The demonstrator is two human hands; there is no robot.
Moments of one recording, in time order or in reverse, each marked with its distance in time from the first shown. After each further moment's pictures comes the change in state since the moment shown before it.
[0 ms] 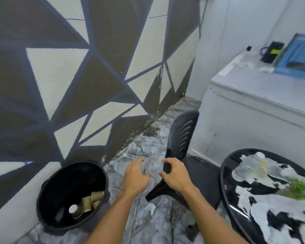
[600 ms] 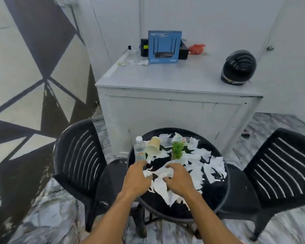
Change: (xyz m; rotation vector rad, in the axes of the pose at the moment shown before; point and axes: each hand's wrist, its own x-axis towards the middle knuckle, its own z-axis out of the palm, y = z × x) left_hand -0.107 0.256 0.273 0.168 -0.459 0.529; right_hand -0.194 0.270 -0.221 0.027 0.397 0.487
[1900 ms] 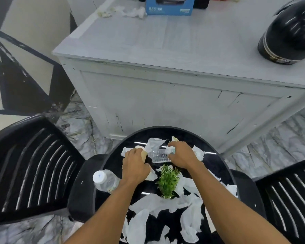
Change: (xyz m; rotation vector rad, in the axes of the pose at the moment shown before) left_hand 0.292 0.013 0.123 0.193 0.022 -0.171; right_hand 0.344 0.104 -0.045 -0.235 -0.277 0.034
